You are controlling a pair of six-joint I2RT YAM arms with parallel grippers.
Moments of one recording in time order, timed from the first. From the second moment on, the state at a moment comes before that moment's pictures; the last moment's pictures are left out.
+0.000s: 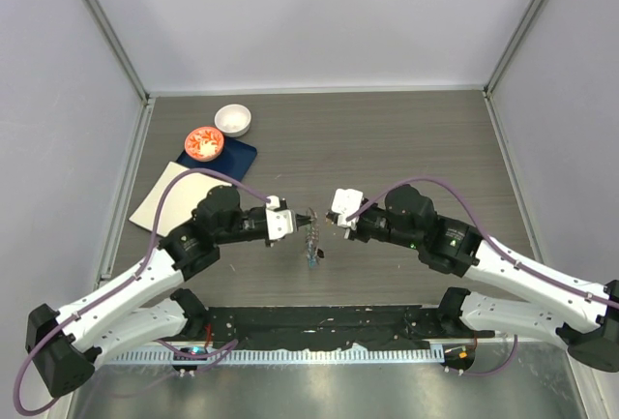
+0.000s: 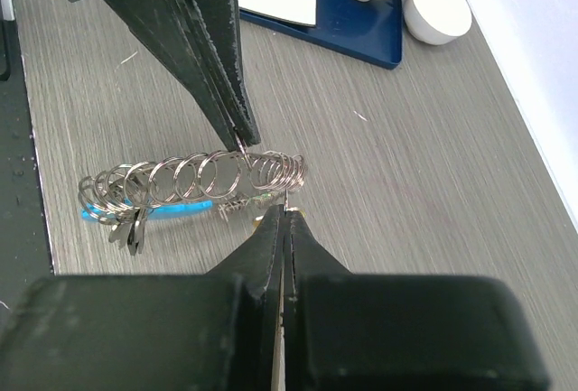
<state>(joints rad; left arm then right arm) -0.81 0.86 0.69 -0.05 0.53 0.51 1.00 0.91 0.84 -0.23 -0.10 -0.41</state>
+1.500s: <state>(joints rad) -0.81 1.02 0.53 0.24 0.64 0.26 1.06 0.89 0.76 -0.35 -0.09 -0.43</state>
